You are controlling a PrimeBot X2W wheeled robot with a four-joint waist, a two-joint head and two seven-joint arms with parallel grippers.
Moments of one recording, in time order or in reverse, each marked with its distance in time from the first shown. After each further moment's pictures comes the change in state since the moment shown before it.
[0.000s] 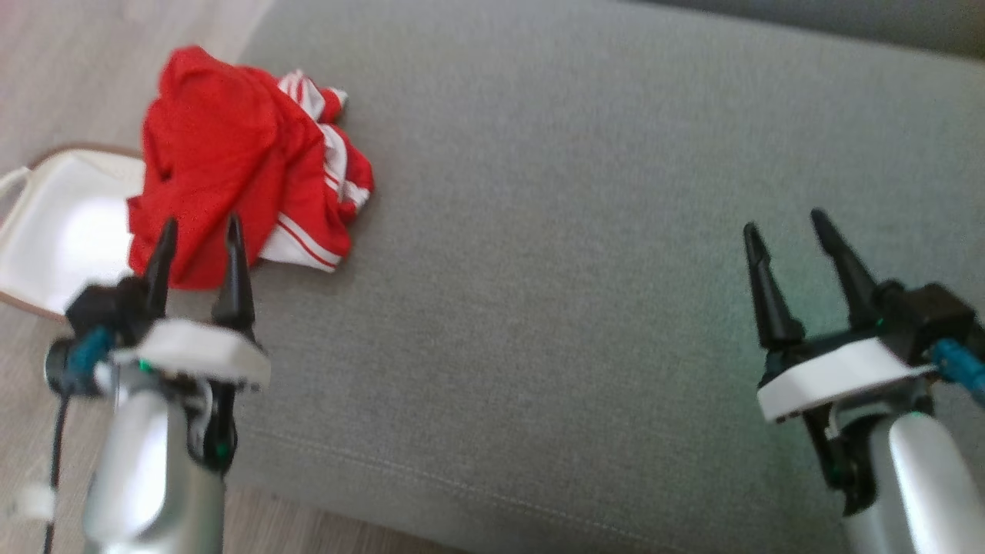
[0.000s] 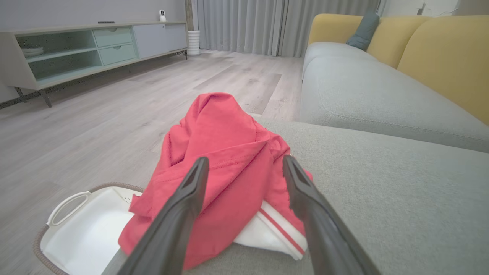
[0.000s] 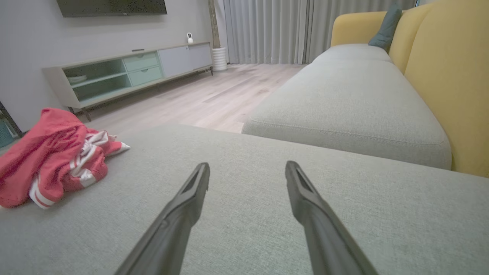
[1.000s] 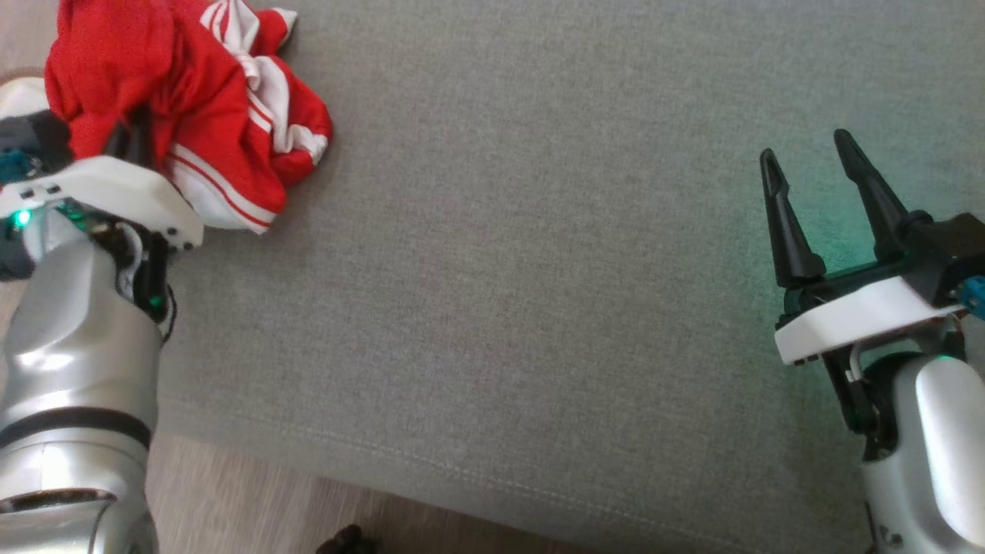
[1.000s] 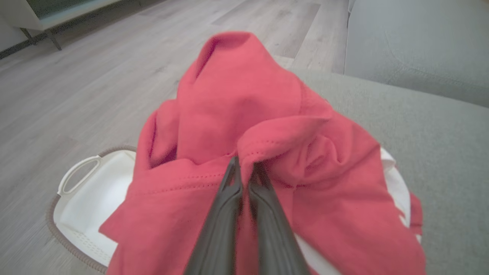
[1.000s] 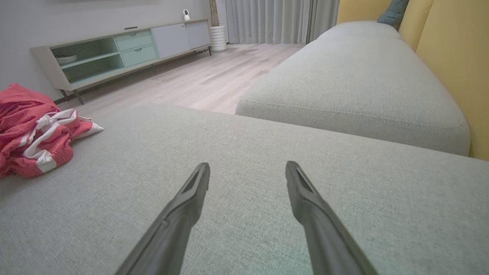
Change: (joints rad) left arm -0.560 0.118 -0.033 0.706 -0.090 -0.007 0.005; right arm -0.116 -0.054 0.012 -0.056 -0.023 0.000 0.062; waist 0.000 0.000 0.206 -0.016
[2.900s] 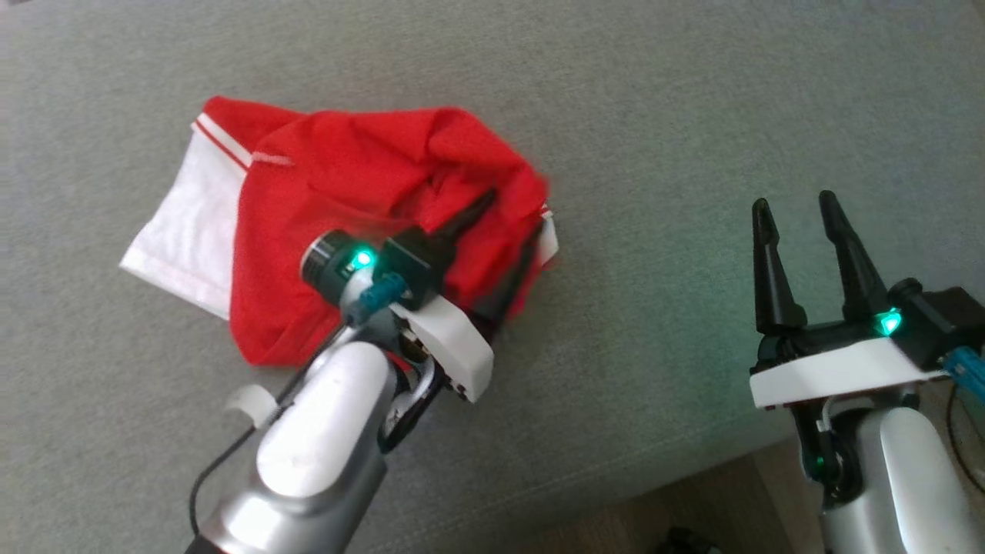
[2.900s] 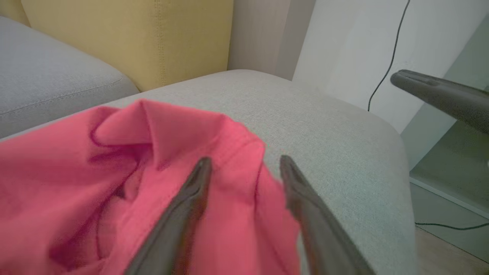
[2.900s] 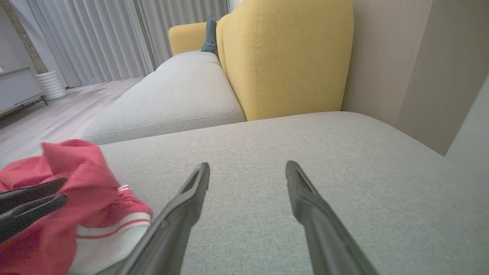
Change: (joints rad) left arm 0.378 -0.133 -0.609 -0.770 0.005 -0.002 0.136; right arm 0.095 0.111 -0.033 0.068 0.085 0.000 -0.160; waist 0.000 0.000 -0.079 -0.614
